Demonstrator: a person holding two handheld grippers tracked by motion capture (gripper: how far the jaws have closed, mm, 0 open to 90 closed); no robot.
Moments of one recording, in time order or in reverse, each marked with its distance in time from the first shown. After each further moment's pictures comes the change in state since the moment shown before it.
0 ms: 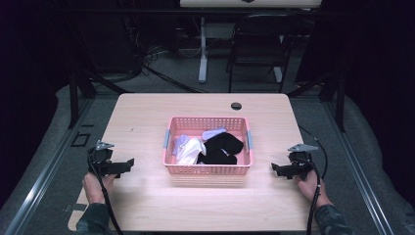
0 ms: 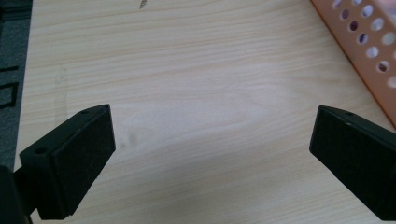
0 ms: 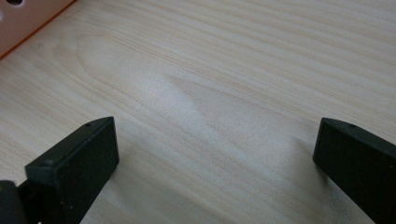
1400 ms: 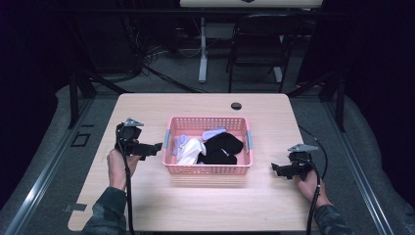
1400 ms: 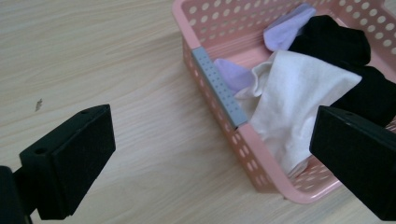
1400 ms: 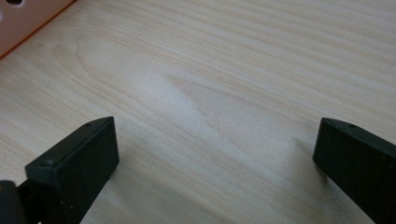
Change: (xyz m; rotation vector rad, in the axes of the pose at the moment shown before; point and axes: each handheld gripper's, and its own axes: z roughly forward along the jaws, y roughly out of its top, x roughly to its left) left arm -0.082 0.087 -0.010 0.001 -0.181 0.154; right arm 0.000 0.000 0.000 0.000 -0.002 0.002
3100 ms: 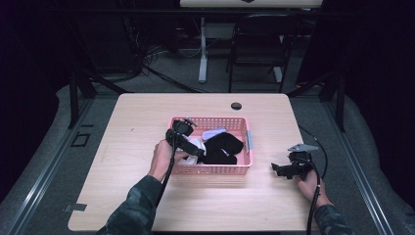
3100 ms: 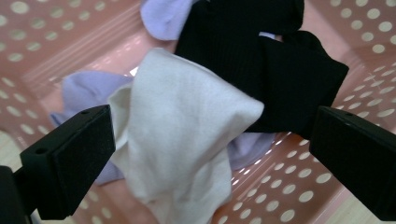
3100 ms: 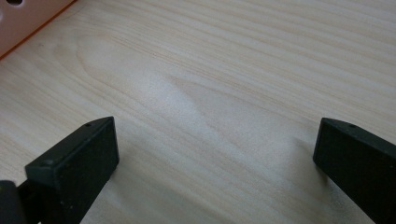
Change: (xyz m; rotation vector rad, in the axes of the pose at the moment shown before) left arm -0.087 0.049 0.094 0.295 -0.161 0.148; right arm 0.000 0.000 0.000 0.001 0.001 -0.001
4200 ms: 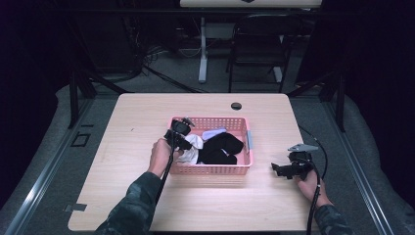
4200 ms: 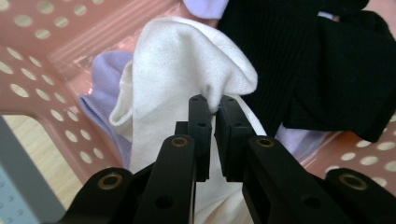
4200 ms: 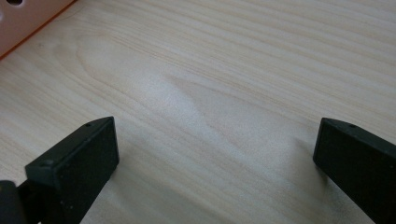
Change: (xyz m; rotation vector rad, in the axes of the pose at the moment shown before) left arm 0.019 -0.002 0.009 0.046 0.070 -0.017; right arm 0.000 0.000 0.000 -0.002 0.000 -0.001
